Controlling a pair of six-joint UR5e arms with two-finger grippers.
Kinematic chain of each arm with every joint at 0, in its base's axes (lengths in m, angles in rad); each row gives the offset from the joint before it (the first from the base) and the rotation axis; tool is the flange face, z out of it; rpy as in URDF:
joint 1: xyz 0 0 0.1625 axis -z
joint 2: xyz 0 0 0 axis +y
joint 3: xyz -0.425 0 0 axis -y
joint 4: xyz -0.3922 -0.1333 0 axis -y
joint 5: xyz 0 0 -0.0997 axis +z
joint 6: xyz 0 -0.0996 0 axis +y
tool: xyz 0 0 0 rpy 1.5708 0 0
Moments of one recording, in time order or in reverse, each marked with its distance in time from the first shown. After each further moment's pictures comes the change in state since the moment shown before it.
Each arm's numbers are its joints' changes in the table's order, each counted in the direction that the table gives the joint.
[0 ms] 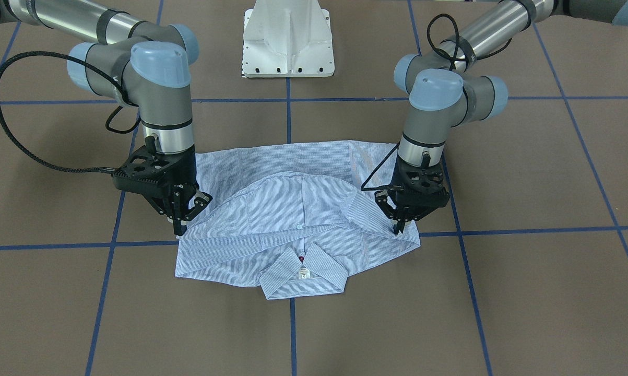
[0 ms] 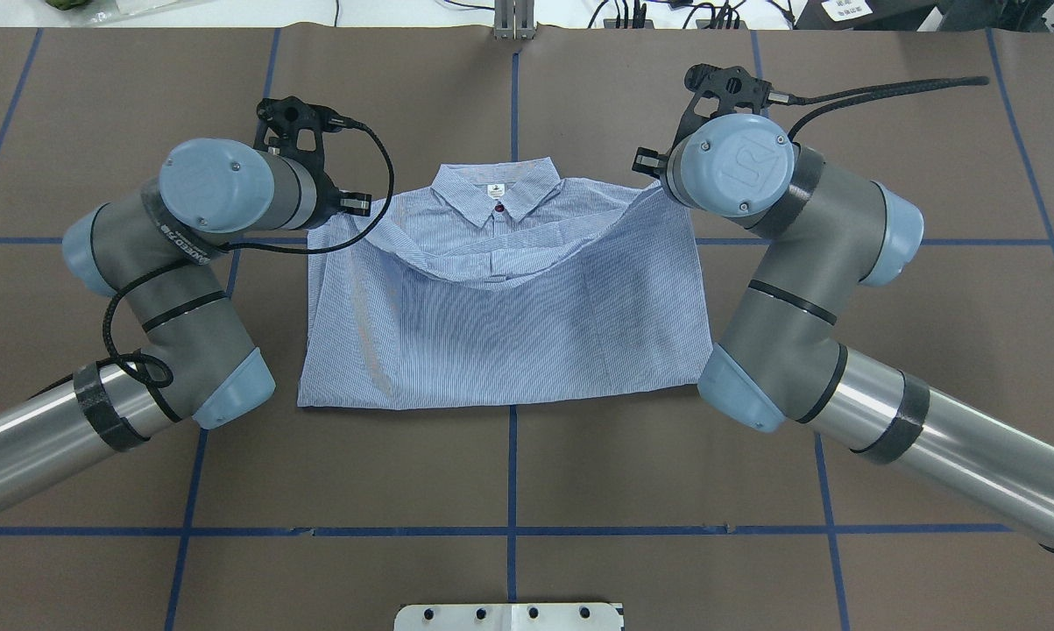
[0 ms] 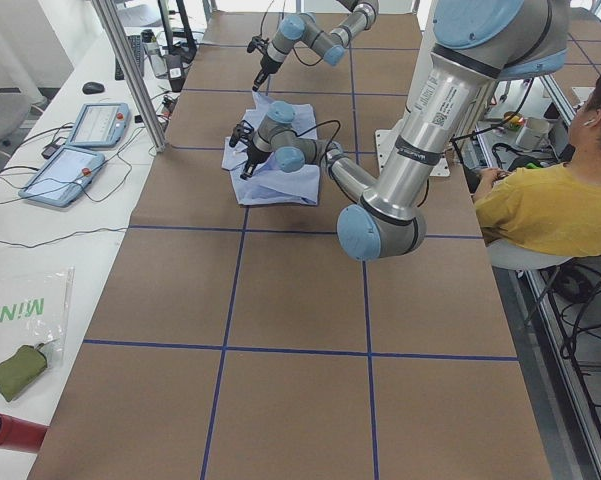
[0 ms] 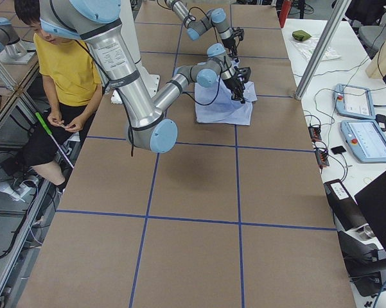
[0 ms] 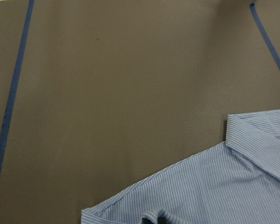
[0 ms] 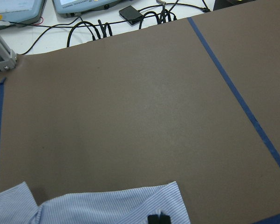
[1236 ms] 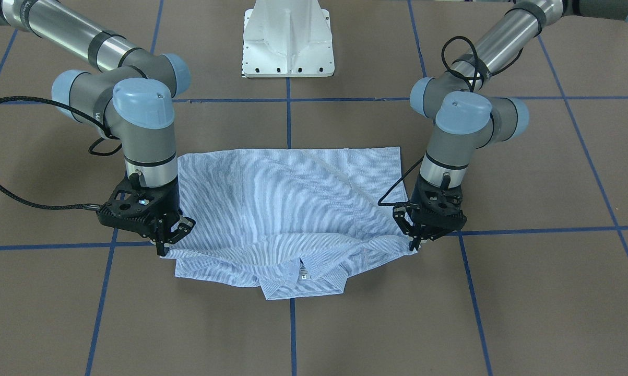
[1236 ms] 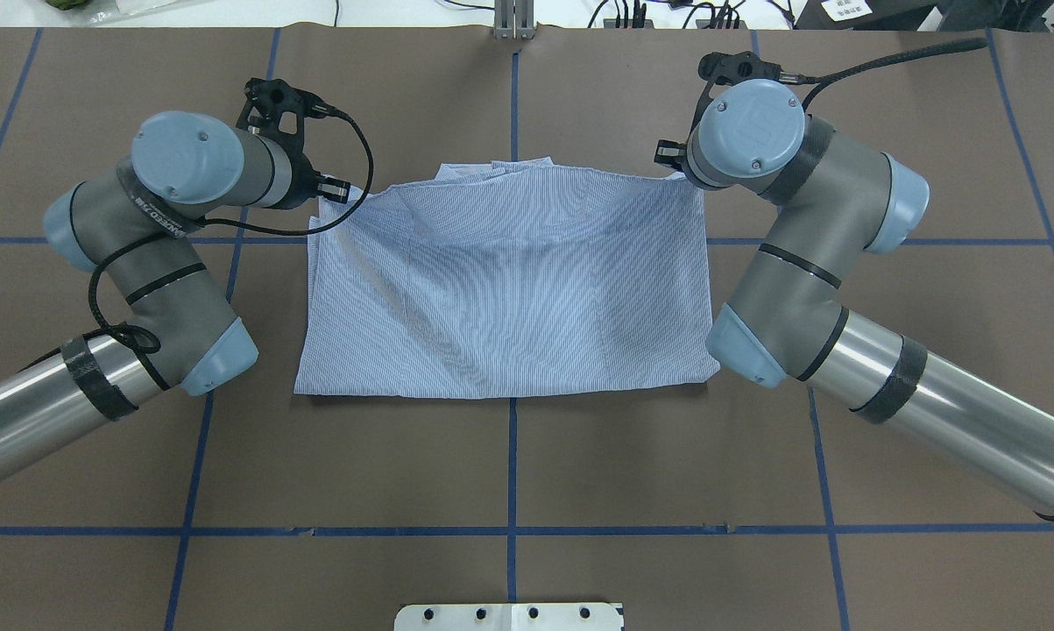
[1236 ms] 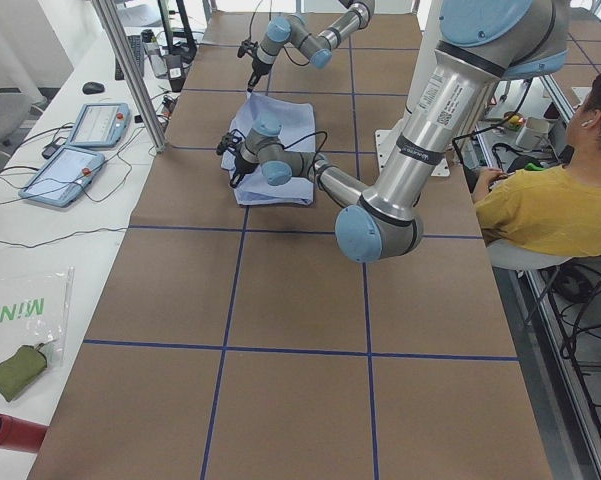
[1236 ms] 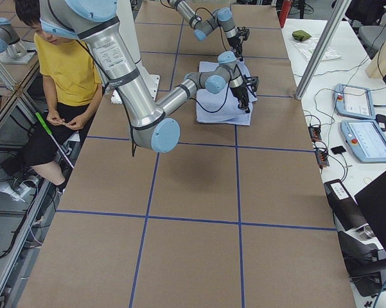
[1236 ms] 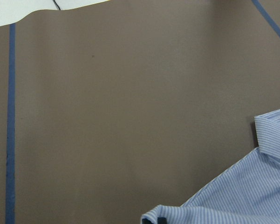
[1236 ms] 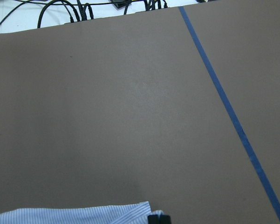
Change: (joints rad) left arm 0.058 -0.003 0.102 -0.123 0.078 -0.142; right arm -0.057 -0.015 -0.096 0.015 -0.092 0.110
